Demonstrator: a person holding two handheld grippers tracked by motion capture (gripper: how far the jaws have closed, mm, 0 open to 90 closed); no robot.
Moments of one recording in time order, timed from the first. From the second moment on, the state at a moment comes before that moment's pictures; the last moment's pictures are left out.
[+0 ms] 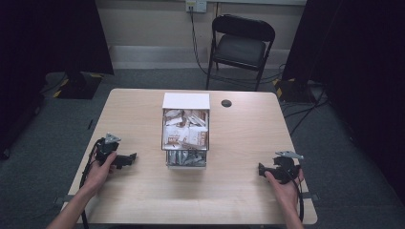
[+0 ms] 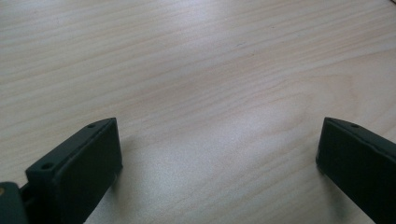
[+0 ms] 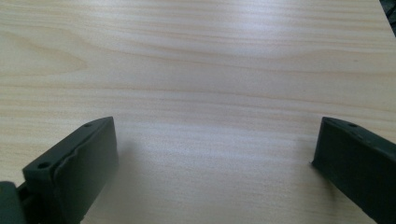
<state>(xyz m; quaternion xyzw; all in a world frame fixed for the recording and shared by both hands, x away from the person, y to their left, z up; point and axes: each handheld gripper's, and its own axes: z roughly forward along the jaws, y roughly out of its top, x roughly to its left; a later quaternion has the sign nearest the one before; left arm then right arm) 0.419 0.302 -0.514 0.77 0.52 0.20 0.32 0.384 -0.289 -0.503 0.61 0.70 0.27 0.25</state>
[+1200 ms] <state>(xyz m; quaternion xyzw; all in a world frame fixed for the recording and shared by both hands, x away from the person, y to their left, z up) 0.419 0.302 -0.514 0.77 0.52 0.20 0.32 0.377 -0.268 -0.478 0.57 0.72 0.33 0.22</state>
